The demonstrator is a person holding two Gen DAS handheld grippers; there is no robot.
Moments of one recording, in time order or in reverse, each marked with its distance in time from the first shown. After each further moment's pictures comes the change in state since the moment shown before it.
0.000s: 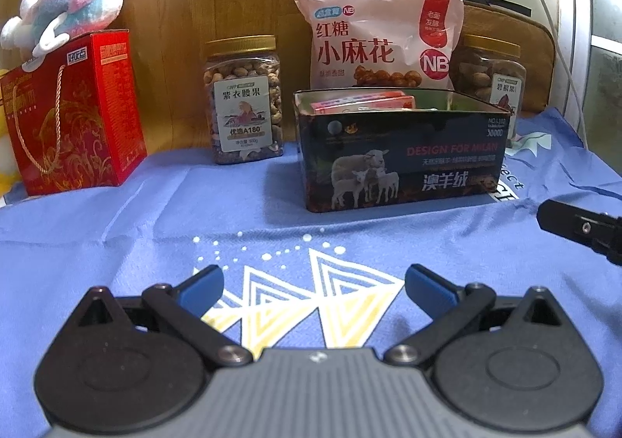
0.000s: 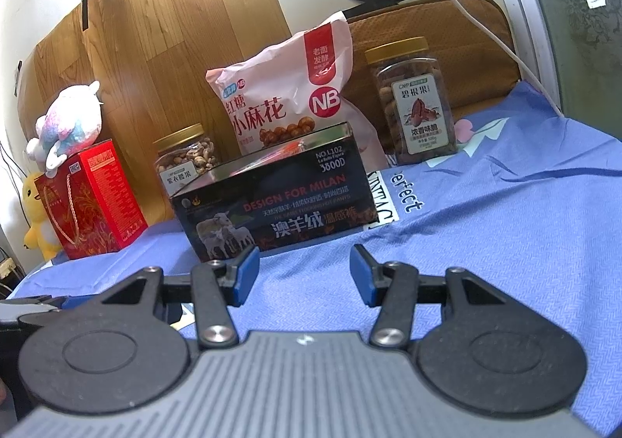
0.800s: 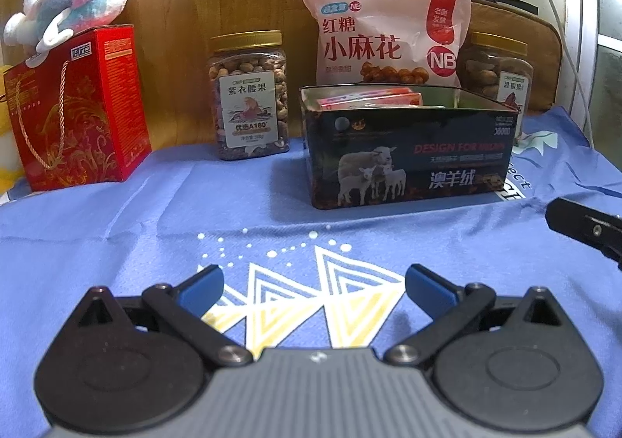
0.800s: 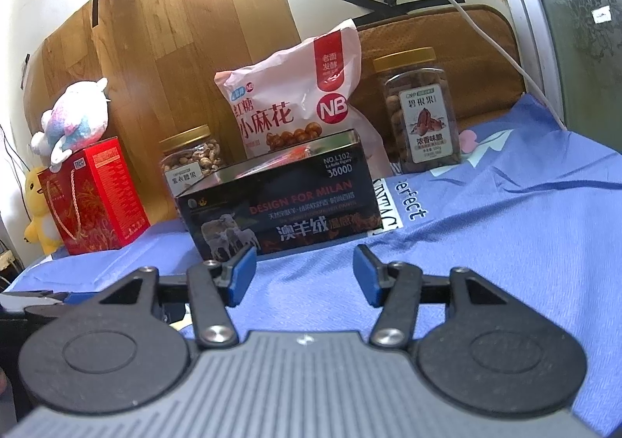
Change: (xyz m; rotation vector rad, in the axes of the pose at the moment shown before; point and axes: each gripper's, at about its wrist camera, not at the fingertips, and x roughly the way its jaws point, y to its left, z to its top) left arm 0.001 0.000 0.001 -0.009 0.013 0.023; right arm -0.003 0.006 -0.001 -0.031 -0.022 -0.003
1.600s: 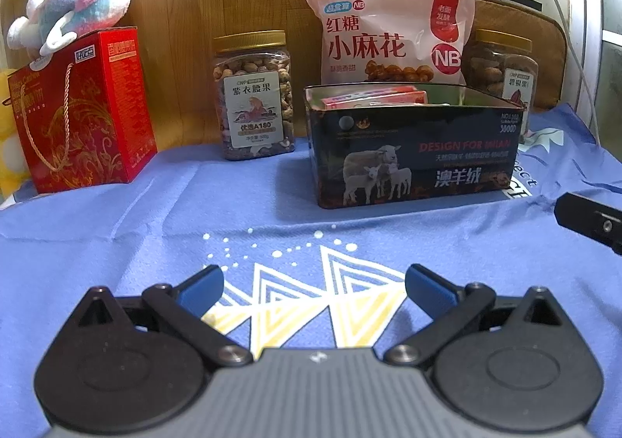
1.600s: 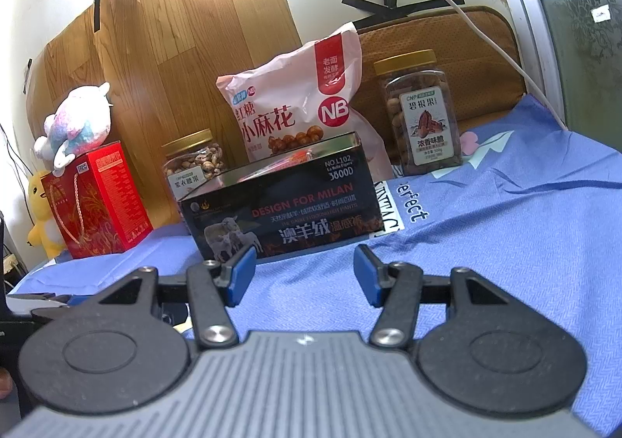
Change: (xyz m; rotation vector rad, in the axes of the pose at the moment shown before) left arm 0.001 -0.001 0.001 0.009 0.003 0.026; right arm -0.001 0.000 -0.001 0.002 -0.009 0.003
